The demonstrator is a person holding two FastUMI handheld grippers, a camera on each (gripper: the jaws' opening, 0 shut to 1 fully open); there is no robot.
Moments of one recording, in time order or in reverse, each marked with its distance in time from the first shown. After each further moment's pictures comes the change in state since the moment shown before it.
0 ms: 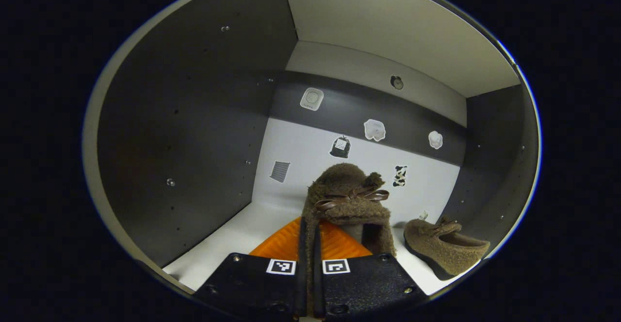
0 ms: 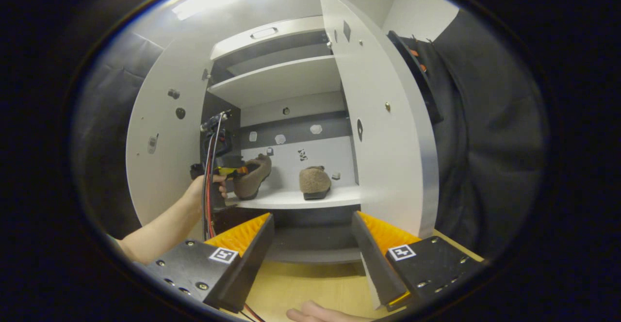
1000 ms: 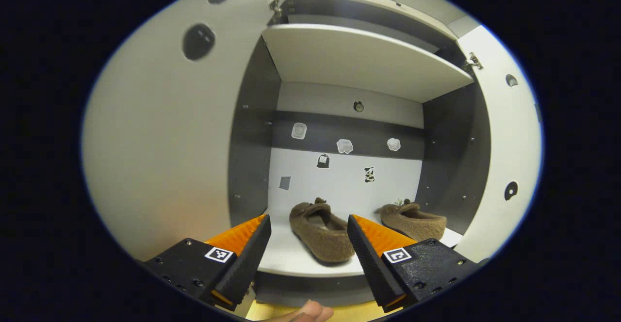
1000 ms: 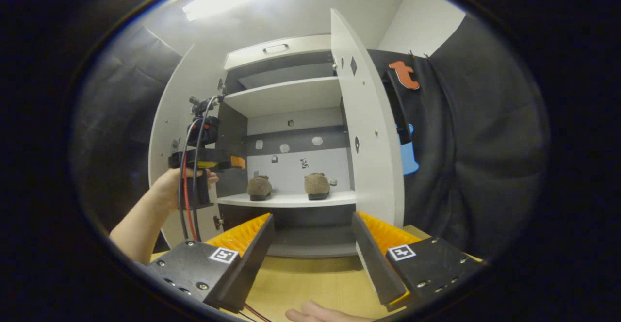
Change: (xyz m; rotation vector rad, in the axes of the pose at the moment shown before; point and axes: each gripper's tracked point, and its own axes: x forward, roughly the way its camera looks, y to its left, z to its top) left arm -0.173 -0.001 0.040 0.163 -0.092 -0.019; right arm -0.095 0.017 0.015 -0.020 -0.076 -0.050
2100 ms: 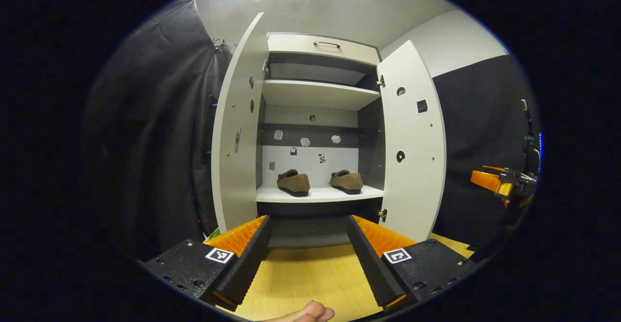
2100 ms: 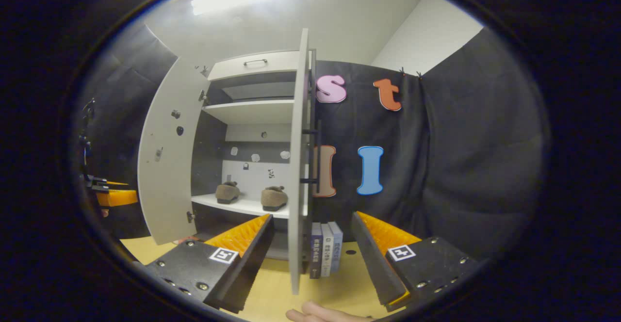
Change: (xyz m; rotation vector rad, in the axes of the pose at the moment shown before) left arm -0.290 -0.032 -0.037 0.046 -0.020 -0.173; right arm -0.029 -0.154 0.104 -0.134 0.000 -0.051
